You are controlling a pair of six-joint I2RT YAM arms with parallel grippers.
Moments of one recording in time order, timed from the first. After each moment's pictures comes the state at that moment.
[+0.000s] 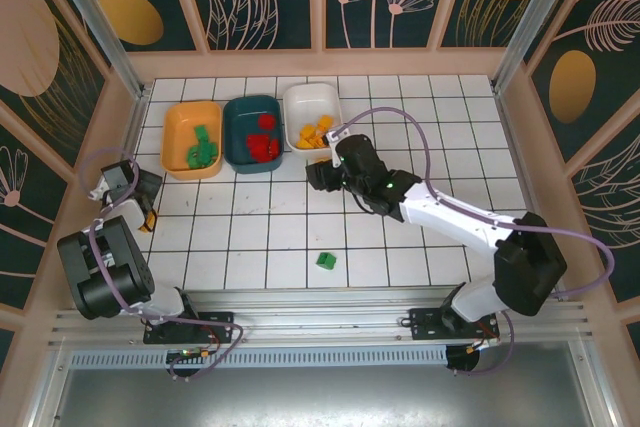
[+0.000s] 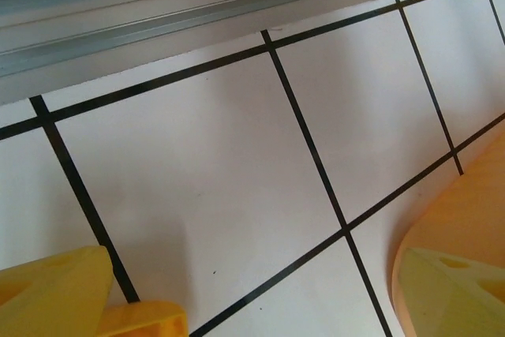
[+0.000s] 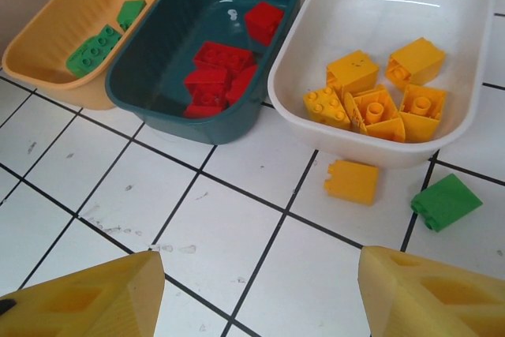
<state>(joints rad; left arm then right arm) 0.43 1.46 0.64 -0.04 -0.04 -0.82 0.82 1.43 1.03 -0.16 0.12 0.29</state>
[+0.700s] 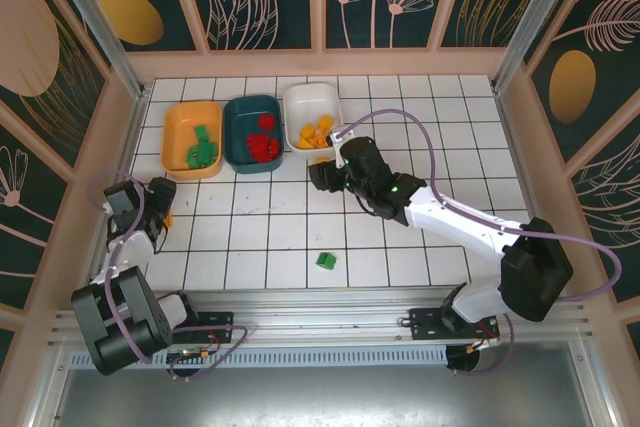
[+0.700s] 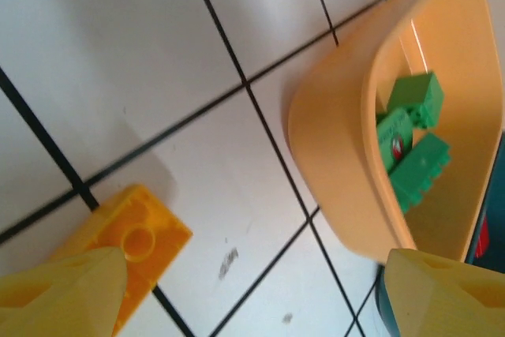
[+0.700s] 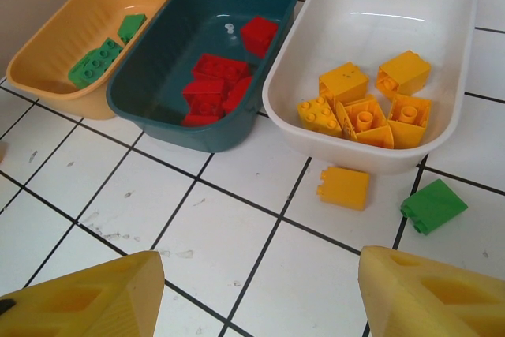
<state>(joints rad) 0.42 1.15 0.42 -0.01 0.27 -0.87 0.82 1.40 0.99 -0.12 0.13 0.28</state>
